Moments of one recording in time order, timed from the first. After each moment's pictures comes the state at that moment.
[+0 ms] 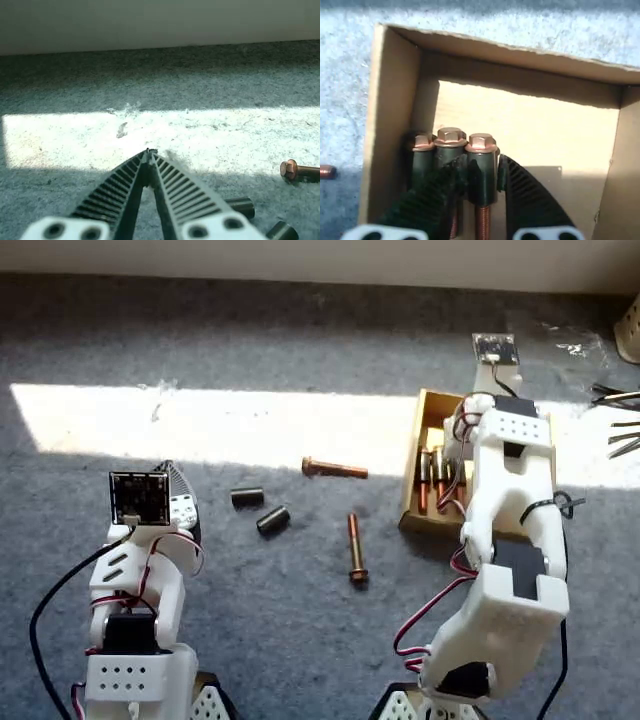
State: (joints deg) left arm -6.8 -90.8 88.7 30.0 0.8; right arm 5.4 14.5 0.7 58.2 12.3
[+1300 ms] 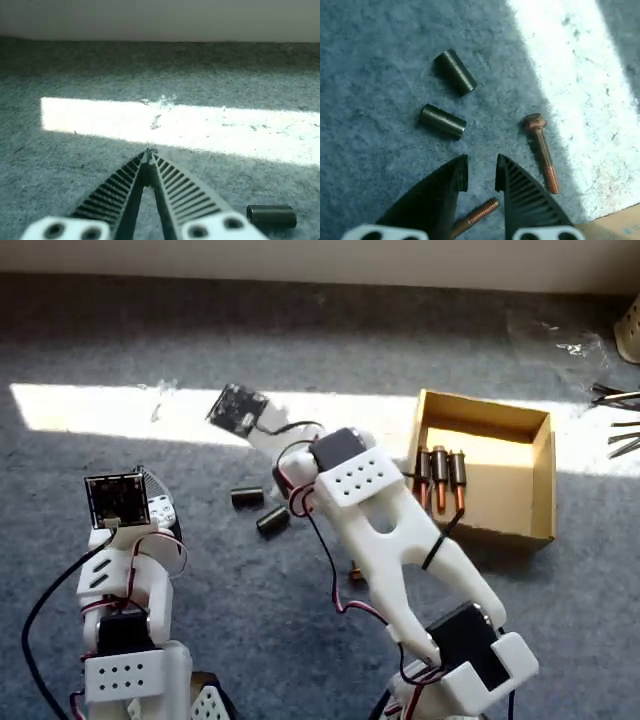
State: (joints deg) left arm -14.4 -90.9 91.3 27.8 0.8; right arm -37.0 -3.4 13.2 63.0 38.3
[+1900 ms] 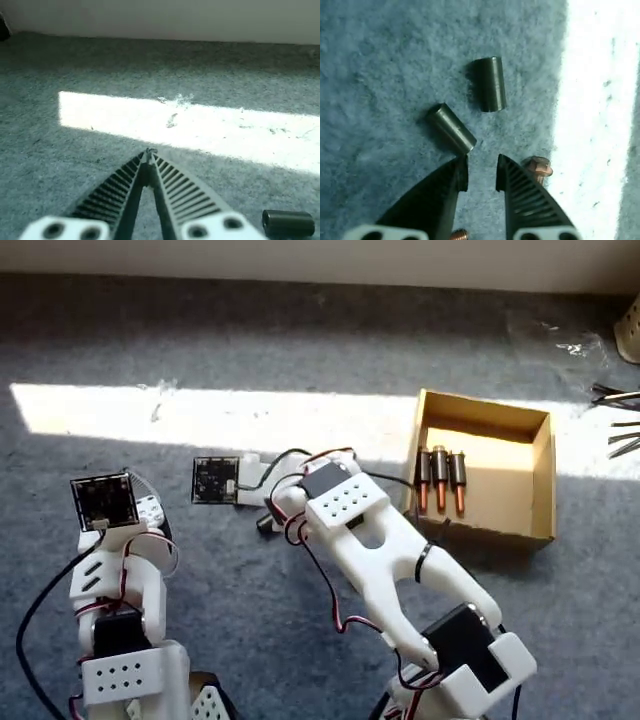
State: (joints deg) left arm -17.8 -90.9 91.3 27.8 0.8; right arm -38.9 -3.4 25.7 45.3 59.3
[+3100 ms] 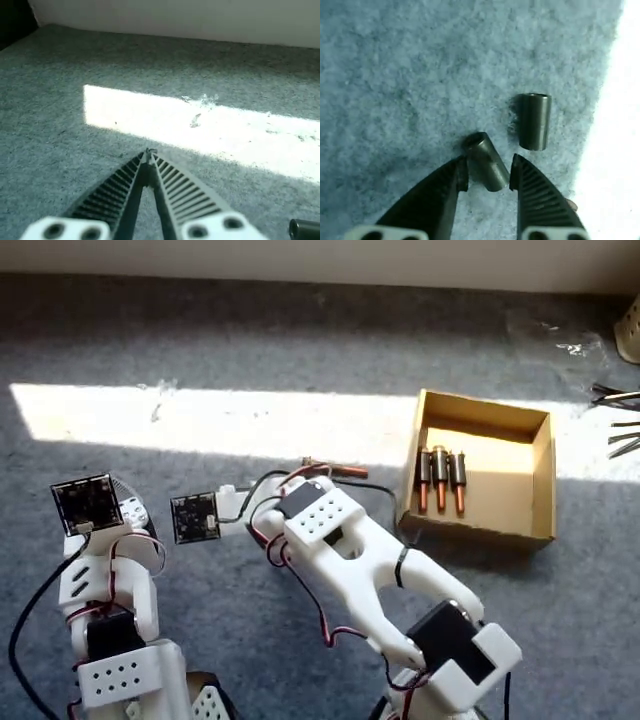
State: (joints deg) left arm -23.1 -90.9 91.3 27.8 0.8; right arm -44.7 0.6 28.4 41.8 62.7
